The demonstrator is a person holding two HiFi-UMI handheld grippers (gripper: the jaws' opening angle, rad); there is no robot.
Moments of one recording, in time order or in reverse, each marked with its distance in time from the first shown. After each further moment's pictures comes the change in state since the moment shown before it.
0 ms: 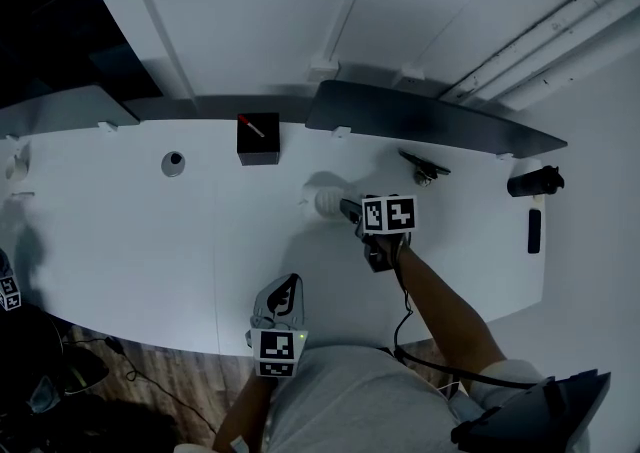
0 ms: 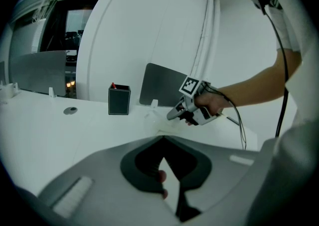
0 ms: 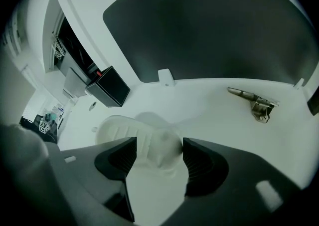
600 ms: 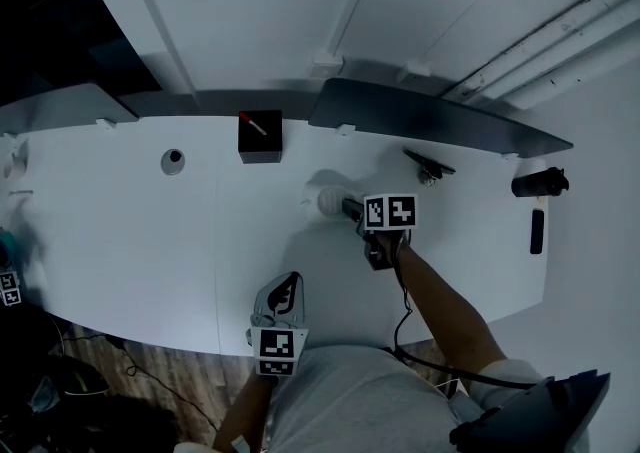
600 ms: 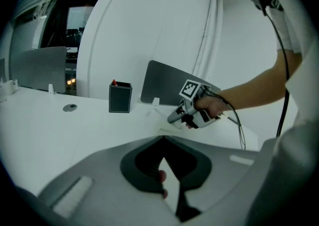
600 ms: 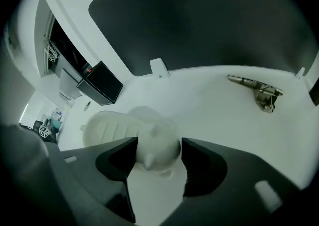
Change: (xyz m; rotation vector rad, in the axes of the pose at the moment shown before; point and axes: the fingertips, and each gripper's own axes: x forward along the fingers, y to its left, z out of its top) left arm 0.007 0.007 -0.003 -0.017 0.015 -0.001; right arm 0.020 -0.009 -0.010 0.055 0.043 -0.003
